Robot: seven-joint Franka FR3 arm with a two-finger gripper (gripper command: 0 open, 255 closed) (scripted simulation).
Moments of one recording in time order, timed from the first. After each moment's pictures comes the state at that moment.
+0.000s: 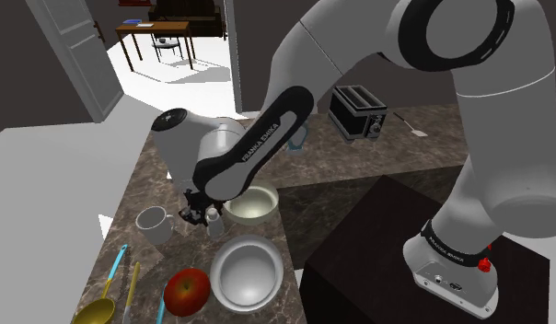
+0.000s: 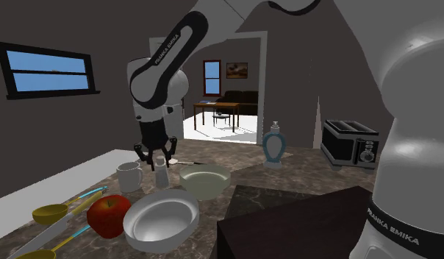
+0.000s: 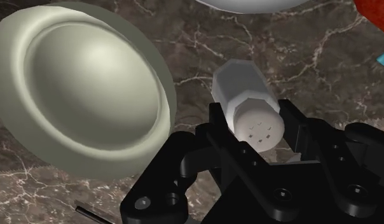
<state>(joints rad) 0.32 0.59 0.36 -1.84 -0.39 2.32 0.90</state>
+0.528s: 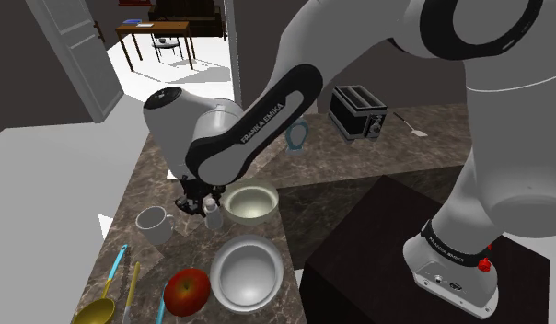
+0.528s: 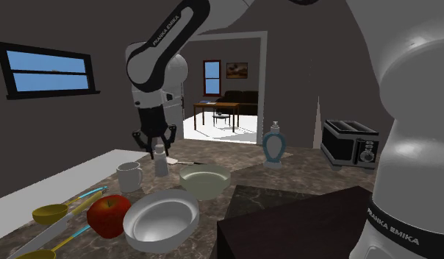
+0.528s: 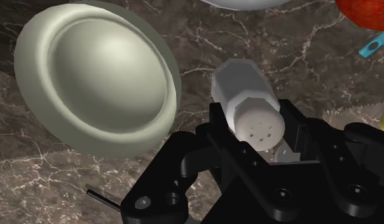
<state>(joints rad) 0.30 0.52 0.38 -1.84 -0.36 2.25 0.87</state>
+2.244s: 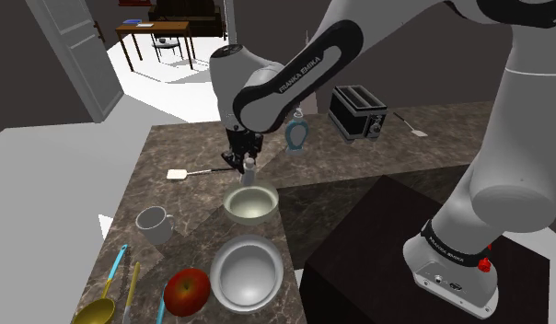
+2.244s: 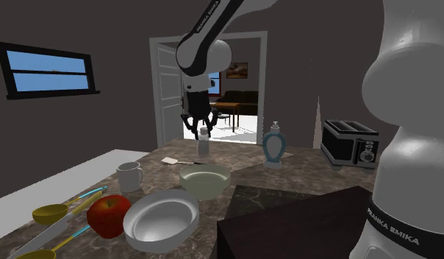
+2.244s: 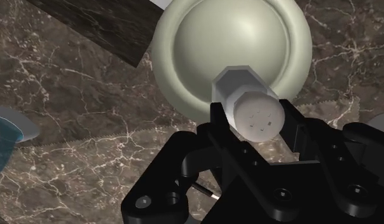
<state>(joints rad) 0.06 0.27 0.35 -2.08 -0.25 2.29 0.57</state>
